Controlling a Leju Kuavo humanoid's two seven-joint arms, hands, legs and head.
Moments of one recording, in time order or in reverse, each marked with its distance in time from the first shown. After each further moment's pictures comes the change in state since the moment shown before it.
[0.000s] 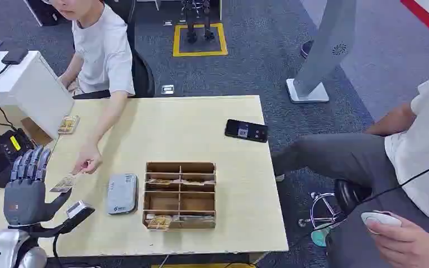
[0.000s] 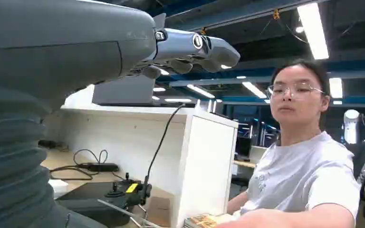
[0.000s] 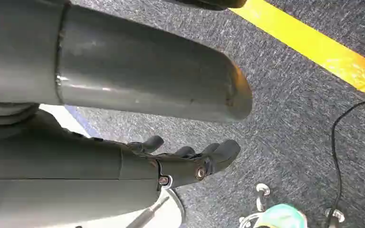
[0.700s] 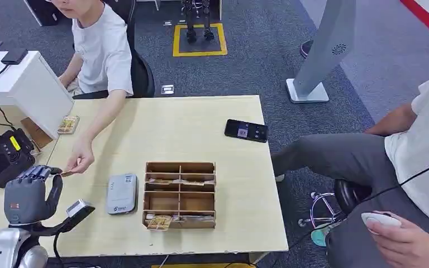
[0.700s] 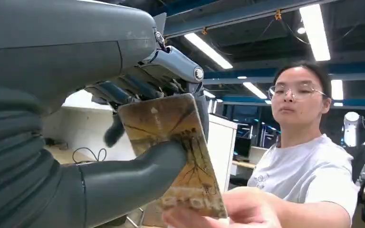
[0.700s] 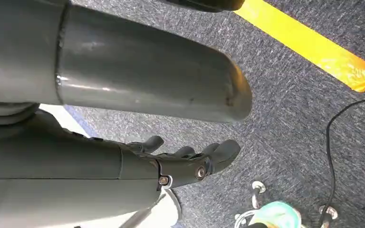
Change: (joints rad) left arm -0.006 -0.003 0.000 0.001 0.010 0.000 -0.001; right arm 0.000 0.000 0.005 0.000 0.011 -0.002 -0.010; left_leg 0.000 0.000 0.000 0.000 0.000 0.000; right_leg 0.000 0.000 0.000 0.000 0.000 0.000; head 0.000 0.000
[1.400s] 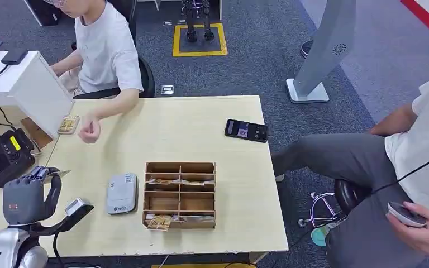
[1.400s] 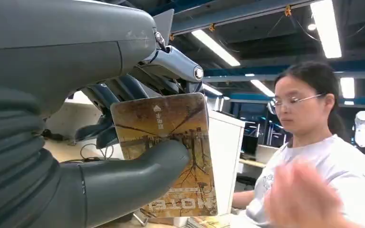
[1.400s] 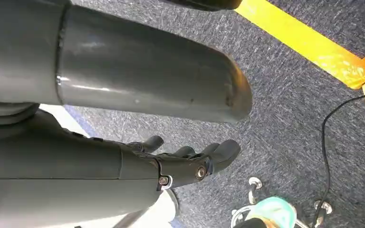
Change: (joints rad) left arm 0.004 0.000 0.000 0.000 0.011 0.000 -0.007; right arm 0.003 0.000 0.002 0.000 0.009 -0.013 -0.011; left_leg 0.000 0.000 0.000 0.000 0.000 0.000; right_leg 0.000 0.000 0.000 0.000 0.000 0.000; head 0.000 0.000
